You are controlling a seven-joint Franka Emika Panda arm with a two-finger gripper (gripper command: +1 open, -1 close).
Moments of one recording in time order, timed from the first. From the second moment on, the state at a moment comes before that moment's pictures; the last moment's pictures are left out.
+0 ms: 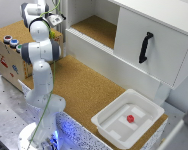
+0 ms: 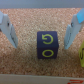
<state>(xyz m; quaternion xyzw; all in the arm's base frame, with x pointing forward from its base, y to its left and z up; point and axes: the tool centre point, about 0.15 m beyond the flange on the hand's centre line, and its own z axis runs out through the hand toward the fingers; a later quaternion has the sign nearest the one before) 0.363 0.460 0.436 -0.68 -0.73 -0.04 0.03</state>
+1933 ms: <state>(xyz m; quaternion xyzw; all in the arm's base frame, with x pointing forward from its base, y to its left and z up) 0.431 0.256 0.353 -0.99 -0.16 -0.04 -0.01</state>
